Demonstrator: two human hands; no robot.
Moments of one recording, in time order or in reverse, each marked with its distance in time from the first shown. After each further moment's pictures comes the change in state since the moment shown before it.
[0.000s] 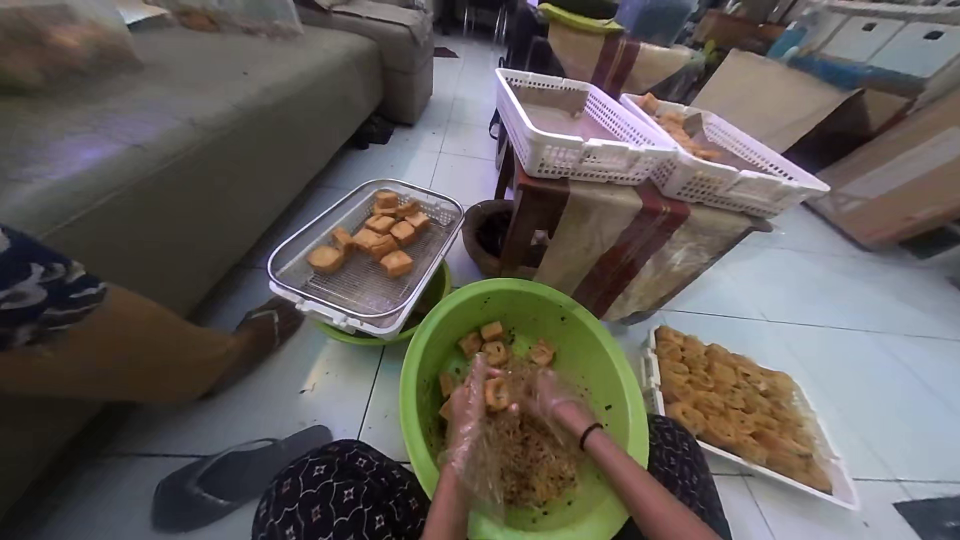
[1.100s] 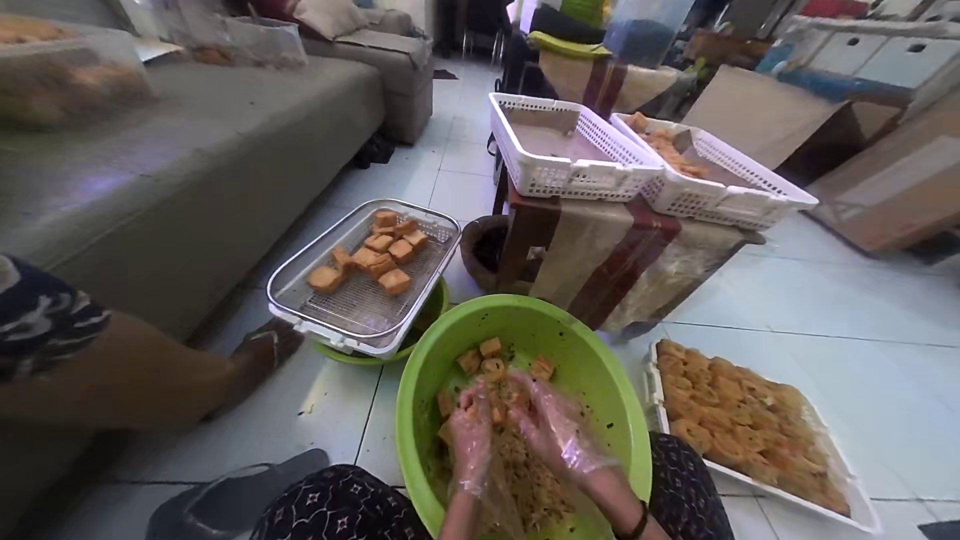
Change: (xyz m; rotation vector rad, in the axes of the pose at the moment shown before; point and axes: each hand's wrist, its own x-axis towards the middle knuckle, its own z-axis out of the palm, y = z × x) left_hand -0.001 -0.003 0.017 0.293 0.263 0.163; right_hand -0.097 -0.049 -0.044 0.219 0.226 -0.288
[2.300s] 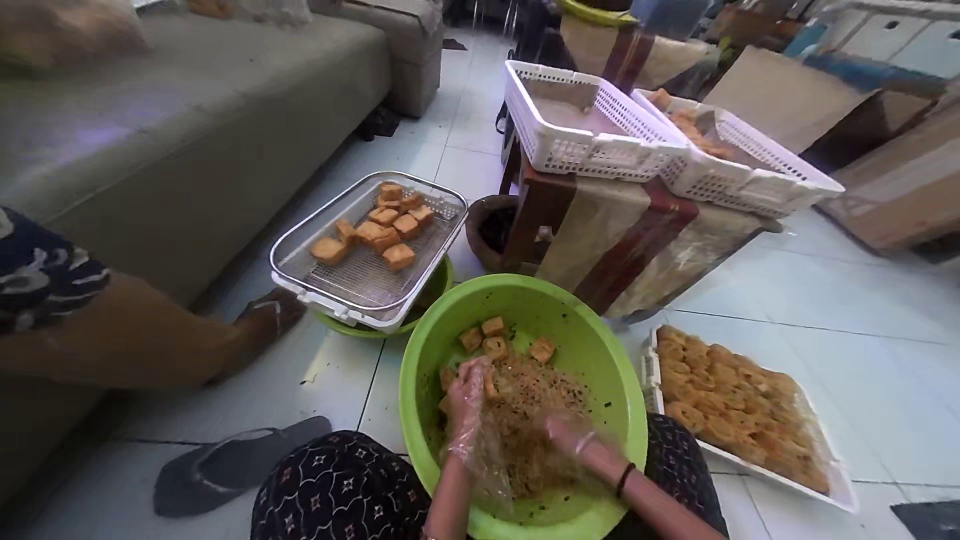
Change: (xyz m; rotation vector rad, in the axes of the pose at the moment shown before) left_hand 0.012 -0.009 -0.011 -0.146 -0.095 -0.051; right_hand 0.006 0.099 0.054 -0.211 -0.473 0.030
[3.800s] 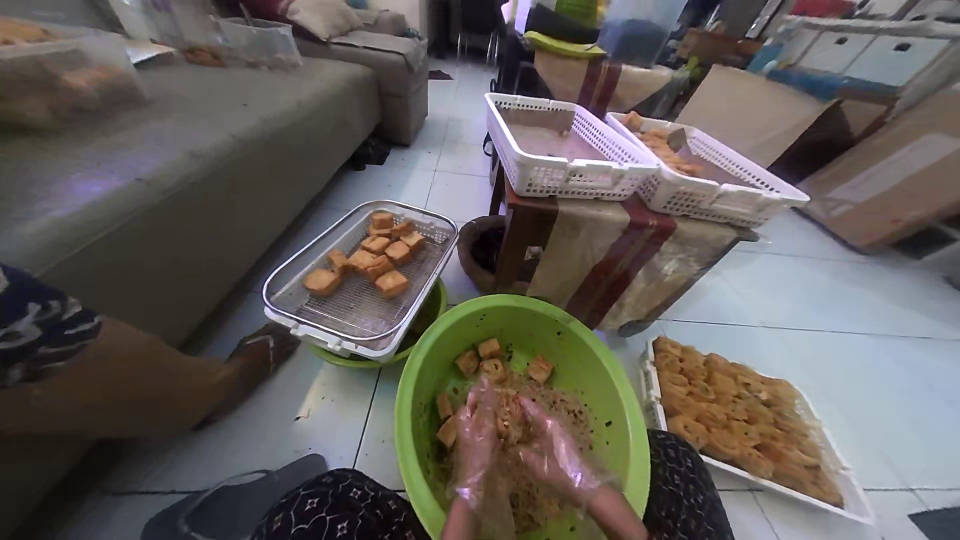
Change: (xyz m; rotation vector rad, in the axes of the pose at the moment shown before) left_hand -0.014 0.003 0.015 -0.049 -0.029 0.102; right_hand -0.045 -0.078 -0.036 0.483 0.420 -0.045
